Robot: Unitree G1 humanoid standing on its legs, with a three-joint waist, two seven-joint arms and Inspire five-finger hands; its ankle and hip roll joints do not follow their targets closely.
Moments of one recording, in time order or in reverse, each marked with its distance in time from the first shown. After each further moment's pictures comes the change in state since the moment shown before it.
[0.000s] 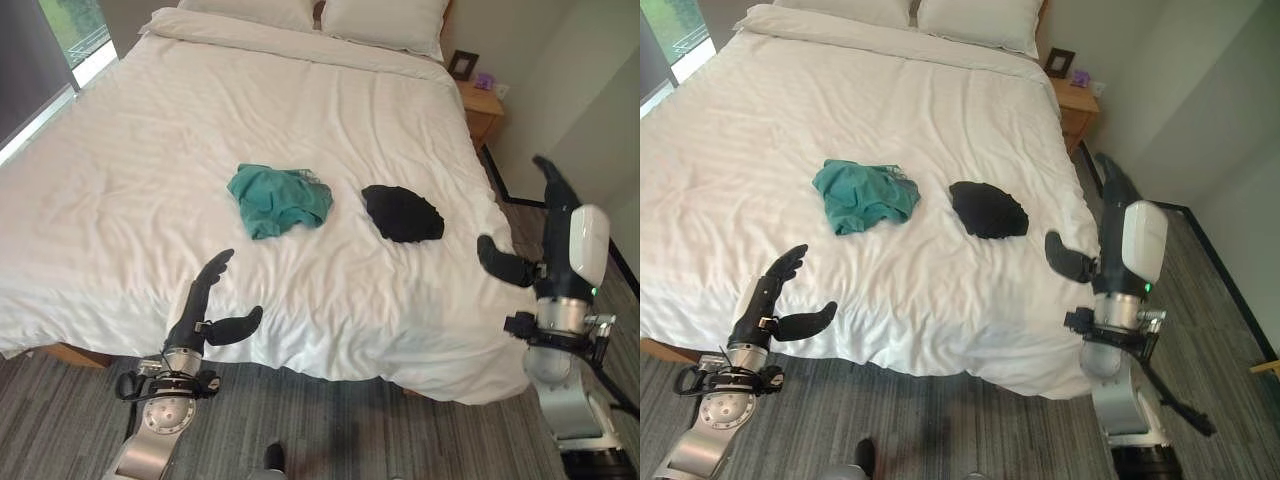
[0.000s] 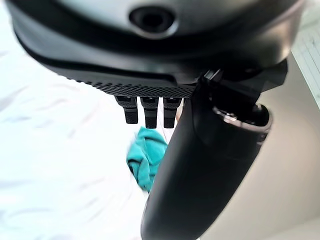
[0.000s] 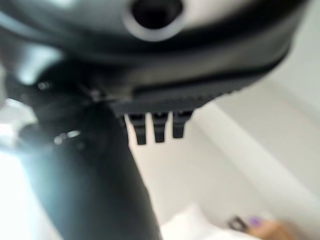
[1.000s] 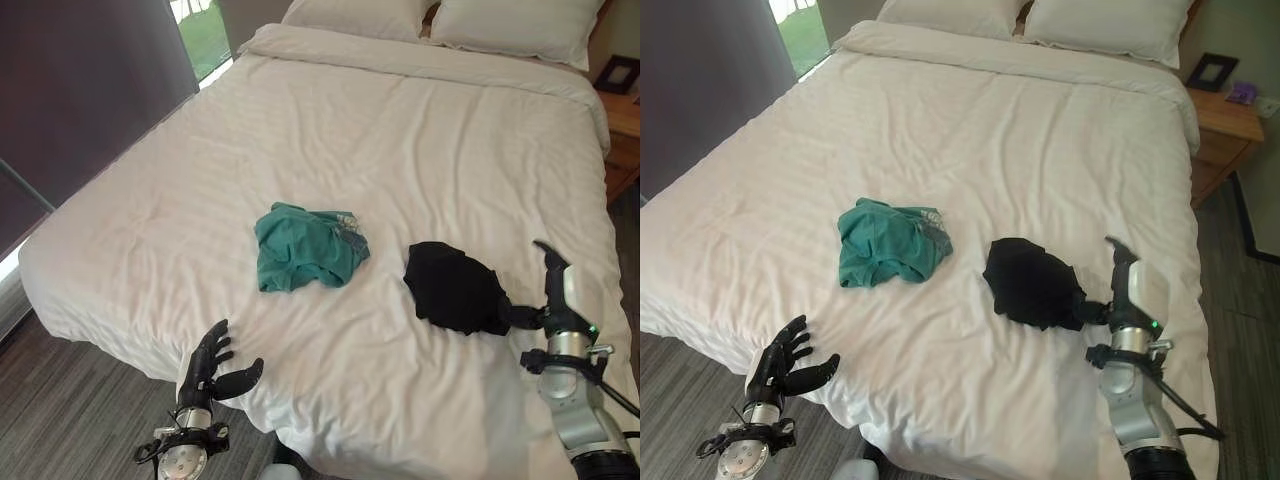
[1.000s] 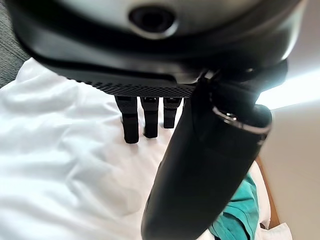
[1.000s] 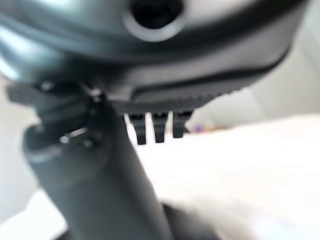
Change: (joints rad) left arm 0.168 -0.222 0.049 0.186 -0.169 -0.001 -0.090; right arm 0.040 -0.019 0.099 0.484 0.091 0.094 0.086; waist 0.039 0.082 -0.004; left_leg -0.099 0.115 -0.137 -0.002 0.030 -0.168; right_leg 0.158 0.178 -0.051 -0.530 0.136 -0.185
